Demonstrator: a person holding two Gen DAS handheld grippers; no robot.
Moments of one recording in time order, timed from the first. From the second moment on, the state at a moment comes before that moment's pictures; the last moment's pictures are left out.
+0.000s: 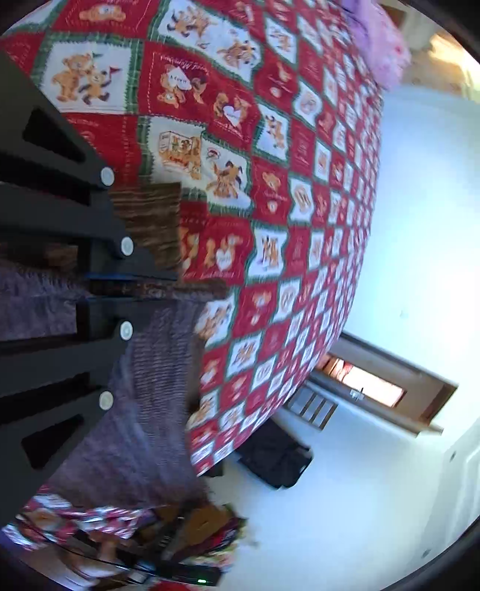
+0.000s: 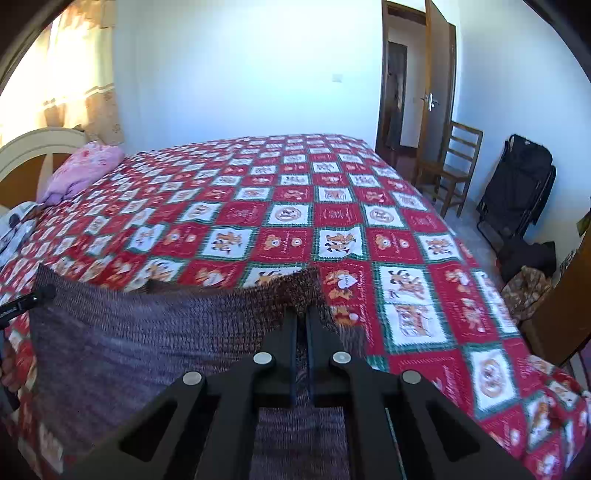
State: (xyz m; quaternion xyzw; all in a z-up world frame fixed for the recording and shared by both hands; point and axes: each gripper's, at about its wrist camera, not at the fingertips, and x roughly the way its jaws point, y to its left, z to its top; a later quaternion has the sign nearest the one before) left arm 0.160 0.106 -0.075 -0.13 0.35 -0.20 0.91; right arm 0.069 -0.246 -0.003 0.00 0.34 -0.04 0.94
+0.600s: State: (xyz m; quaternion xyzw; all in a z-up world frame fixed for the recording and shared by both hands) left arm 0.156 0.086 -0.094 -0.04 0.37 -0.25 0.89; right arm 0.110 -0.267 -0.087 0.02 0.37 -0.06 0.93
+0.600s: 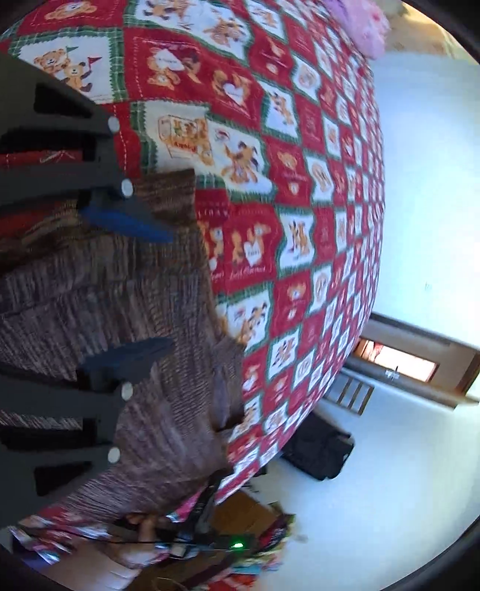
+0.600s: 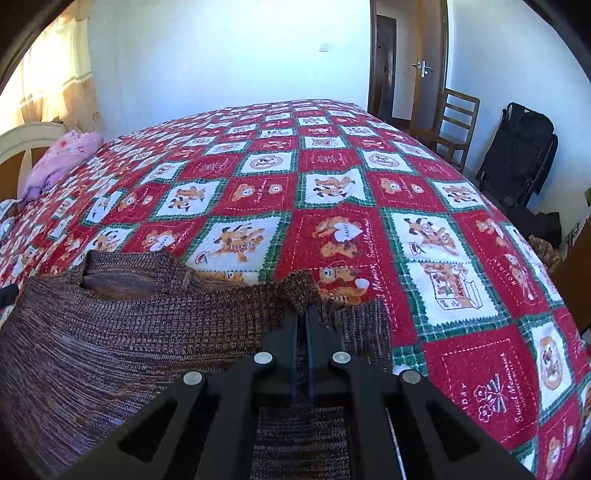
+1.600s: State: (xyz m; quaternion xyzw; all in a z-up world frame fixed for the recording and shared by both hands) left arm 0.179 0.102 -0.086 -0.12 0.37 -0.19 0.90; right arm 0.095 -0.261 -0.018 0.04 0.29 -0.06 0.96
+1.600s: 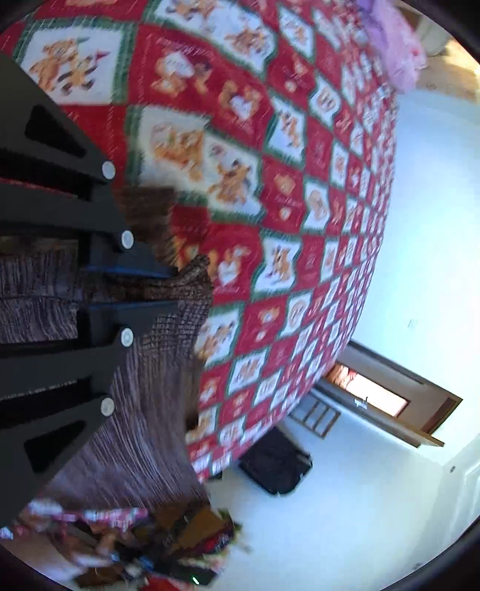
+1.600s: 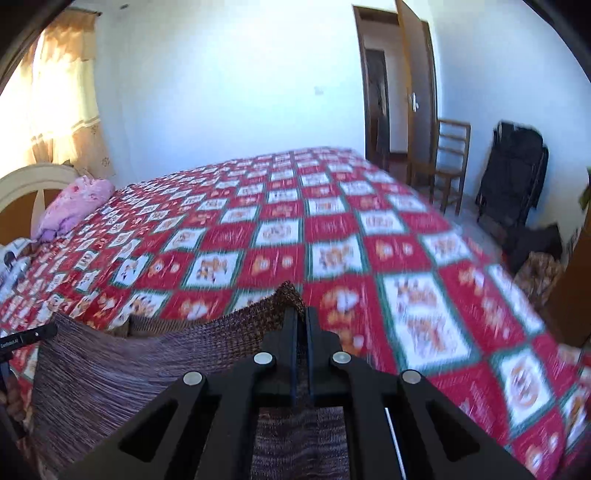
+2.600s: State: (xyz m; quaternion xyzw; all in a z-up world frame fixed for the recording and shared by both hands) left arm 0.074 0.053 -0.107 -0.01 0.40 -0.17 0.90; right arm -0.007 -0.235 -0.104 0.03 0.37 -0.06 0.93
